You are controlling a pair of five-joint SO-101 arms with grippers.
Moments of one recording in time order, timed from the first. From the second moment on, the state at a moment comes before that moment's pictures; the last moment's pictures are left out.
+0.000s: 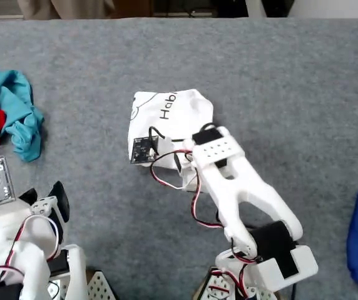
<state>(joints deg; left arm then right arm) -17.7 -83.5 32.5 100.3 -6.4 -24.6 -6.0 38.9 61.3 53.6</state>
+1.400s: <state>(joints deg) -17.7 -83.7 32.5 100.3 -6.4 -12.4 6.5 14.3 57.9 64.3</state>
